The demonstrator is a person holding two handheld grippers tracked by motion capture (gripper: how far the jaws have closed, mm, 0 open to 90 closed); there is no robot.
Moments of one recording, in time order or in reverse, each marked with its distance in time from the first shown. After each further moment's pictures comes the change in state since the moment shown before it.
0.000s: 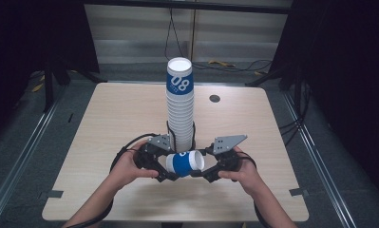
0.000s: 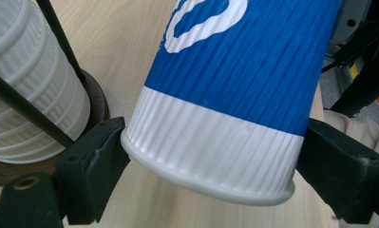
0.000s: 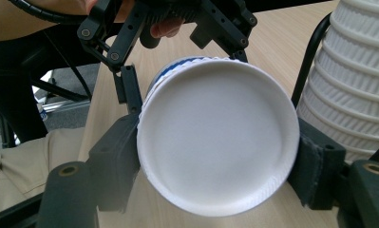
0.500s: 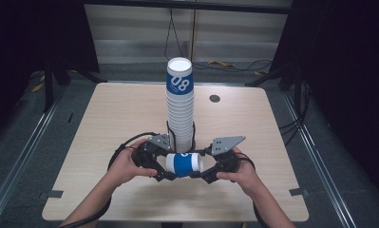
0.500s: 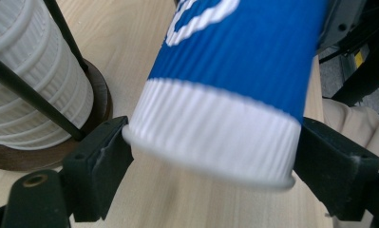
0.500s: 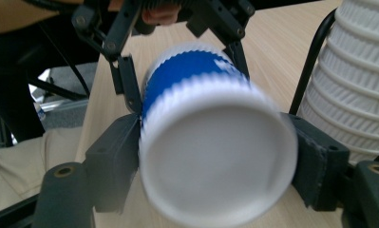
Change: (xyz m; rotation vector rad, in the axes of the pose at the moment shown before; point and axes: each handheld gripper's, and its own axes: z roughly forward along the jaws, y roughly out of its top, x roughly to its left) left arm -0.003 0.006 -0.008 0.084 0.014 0.012; right arm 0.002 -0.001 0.005 0.009 -0.007 -0.005
